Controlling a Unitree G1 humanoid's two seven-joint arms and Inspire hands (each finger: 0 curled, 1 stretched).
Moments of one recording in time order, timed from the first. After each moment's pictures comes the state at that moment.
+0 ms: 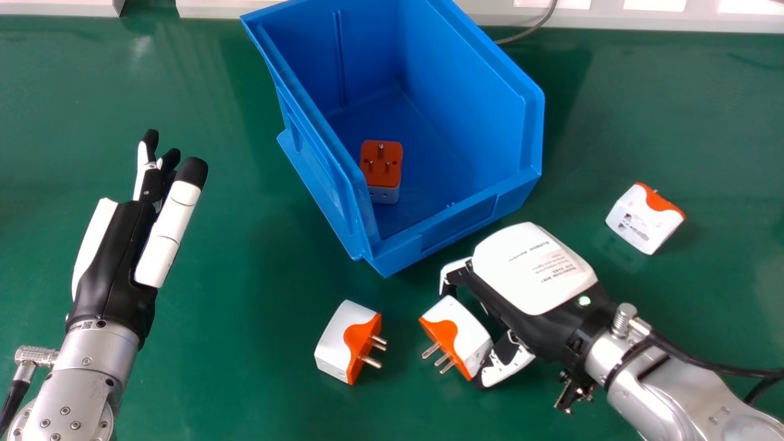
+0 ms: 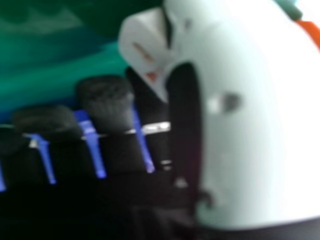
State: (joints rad) left arm 0.10 0.29 0.22 -0.09 0.00 0.03 -0.18; right arm -0.13 -0.55 0.46 0.09 -0.94 -0.22 -0.03
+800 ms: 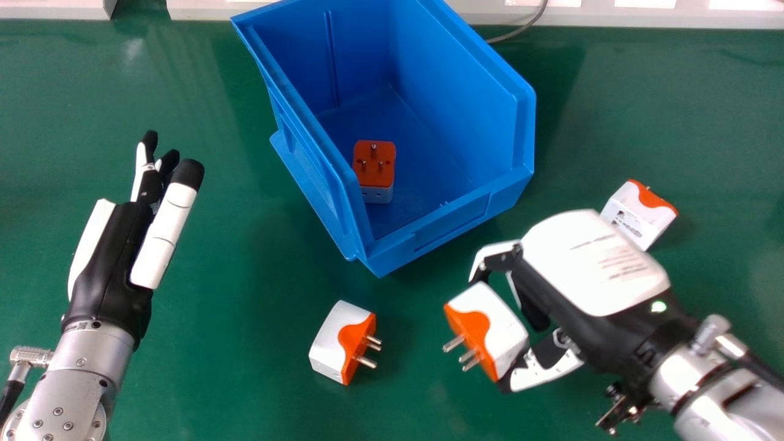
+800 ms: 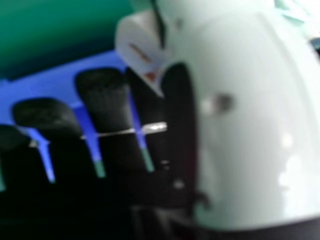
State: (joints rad) left arm 0.10 0.30 0.24 -0.06 -0.01 0.00 -0.20; right arm 0.14 -0.58 0.21 -0.41 -0.83 -0.13 0.17
